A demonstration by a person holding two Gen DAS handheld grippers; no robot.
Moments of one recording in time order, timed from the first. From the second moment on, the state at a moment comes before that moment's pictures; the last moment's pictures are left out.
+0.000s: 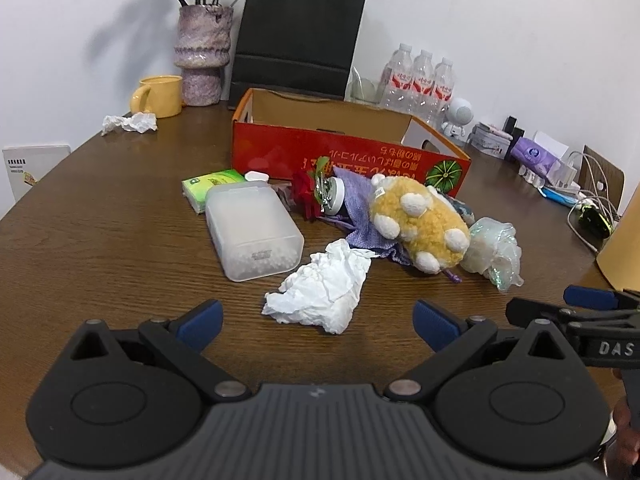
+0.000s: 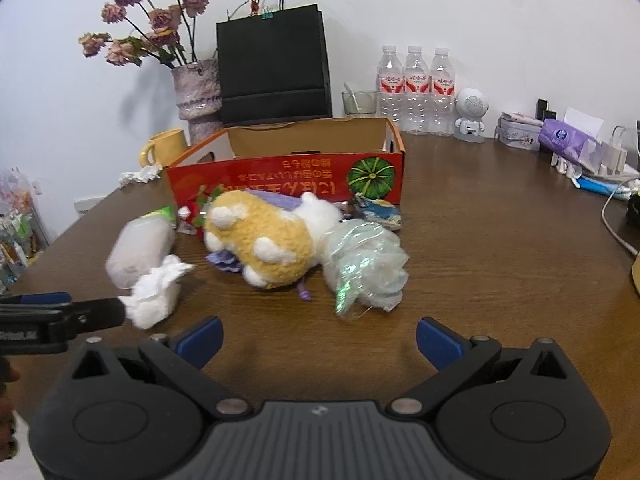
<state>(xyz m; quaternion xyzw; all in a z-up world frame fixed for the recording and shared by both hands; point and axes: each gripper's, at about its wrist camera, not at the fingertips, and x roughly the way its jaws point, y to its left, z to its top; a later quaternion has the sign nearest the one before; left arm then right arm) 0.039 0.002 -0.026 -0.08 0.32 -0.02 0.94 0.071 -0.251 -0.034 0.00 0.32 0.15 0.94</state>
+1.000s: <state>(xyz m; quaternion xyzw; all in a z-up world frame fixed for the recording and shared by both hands) 0.091 -0.014 -0.052 -0.05 0.35 -0.01 0.93 0.148 -0.258 -0.060 -0.01 0.32 0.17 0.93</state>
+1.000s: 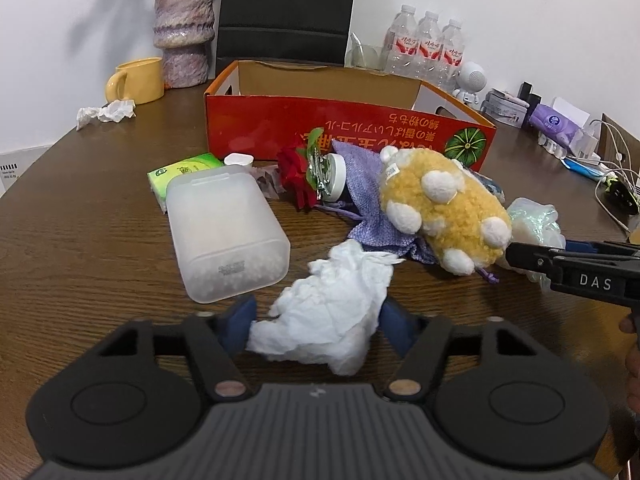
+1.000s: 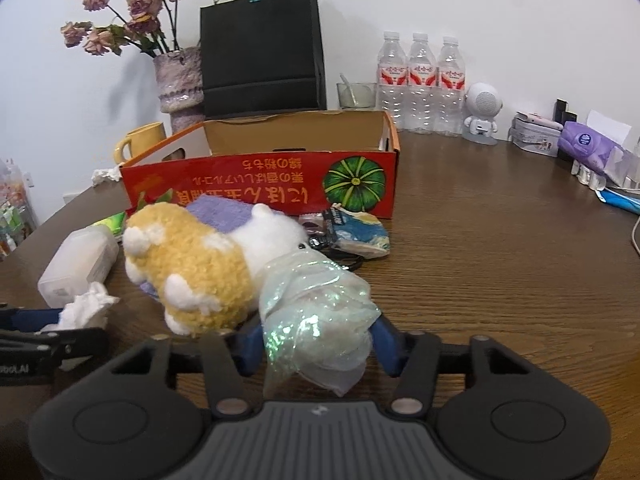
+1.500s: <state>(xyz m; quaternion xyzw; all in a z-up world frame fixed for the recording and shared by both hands) 0.070 -0.002 -0.016 -0.05 0.30 -0.04 0.95 0.126 -0.265 -0.034 0.00 0.27 0.18 0.95</state>
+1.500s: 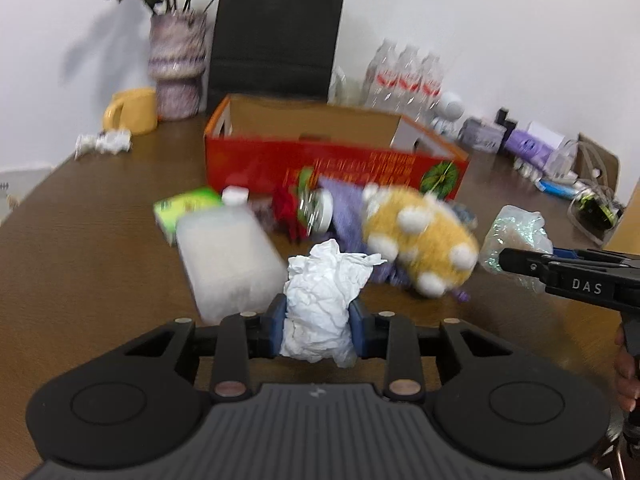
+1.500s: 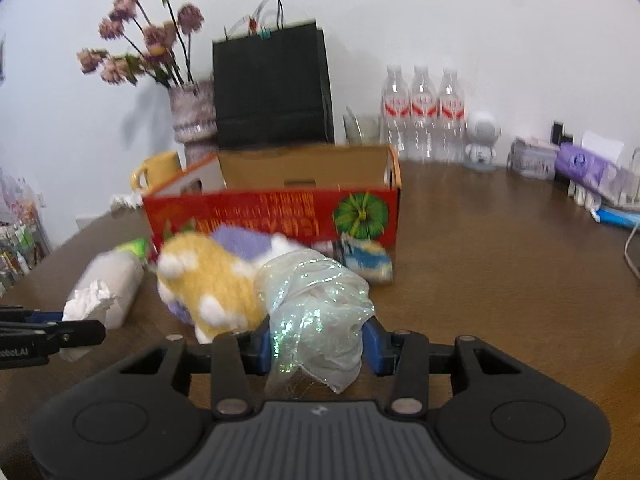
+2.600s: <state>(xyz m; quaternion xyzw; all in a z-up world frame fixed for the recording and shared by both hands) 0.407 0.012 -0.012 -0.04 0.43 0.04 0.90 0.438 -0.169 -0.035 -0.04 0.43 0.14 0.89</state>
